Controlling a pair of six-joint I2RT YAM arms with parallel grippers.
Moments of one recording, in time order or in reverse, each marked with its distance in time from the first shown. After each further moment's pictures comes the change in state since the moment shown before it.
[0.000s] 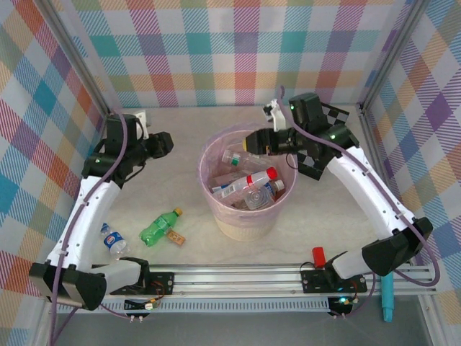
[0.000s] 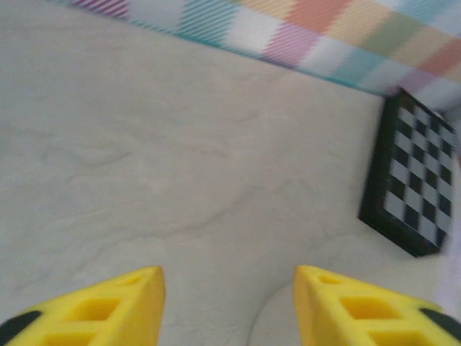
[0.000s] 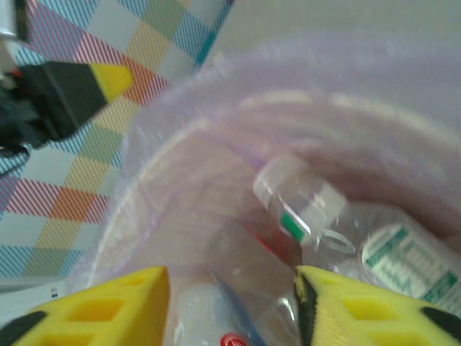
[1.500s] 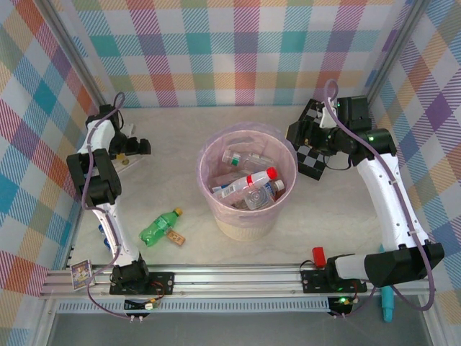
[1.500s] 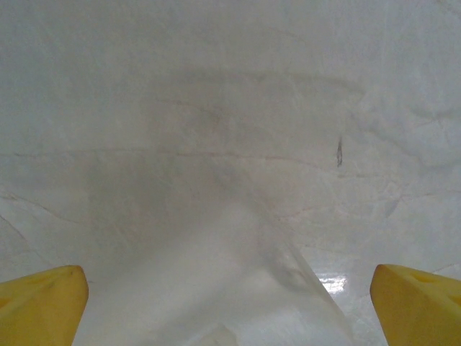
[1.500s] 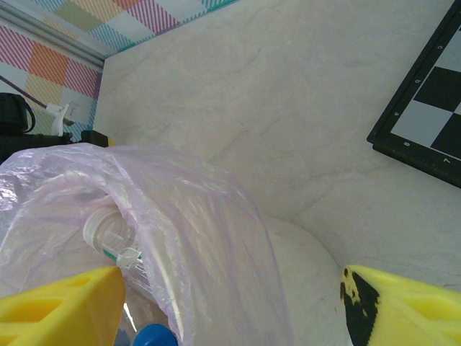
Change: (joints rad) left arm 0.401 1.022 0.578 -0.278 0.047 0.539; right arm -0.338 -0.121 -0.100 -0.145 0.133 0.029
